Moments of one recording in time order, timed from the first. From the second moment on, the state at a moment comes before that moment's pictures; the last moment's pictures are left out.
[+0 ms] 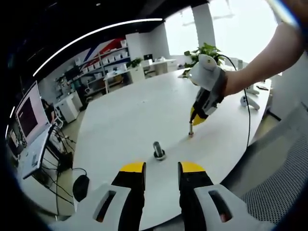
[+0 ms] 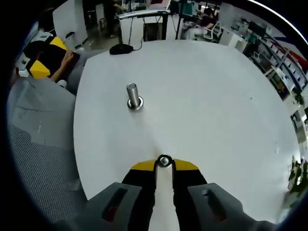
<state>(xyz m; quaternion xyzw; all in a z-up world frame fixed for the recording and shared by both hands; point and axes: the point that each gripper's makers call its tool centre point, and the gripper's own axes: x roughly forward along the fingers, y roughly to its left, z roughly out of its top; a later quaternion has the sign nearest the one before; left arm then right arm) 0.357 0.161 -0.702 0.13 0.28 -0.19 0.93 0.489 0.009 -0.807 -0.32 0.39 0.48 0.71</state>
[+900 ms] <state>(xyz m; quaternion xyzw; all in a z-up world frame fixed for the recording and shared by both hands) 0.357 0.161 -0.703 0.13 0.28 -0.19 0.93 0.492 0.020 -0.792 -0.26 0.37 0.48 0.75</state>
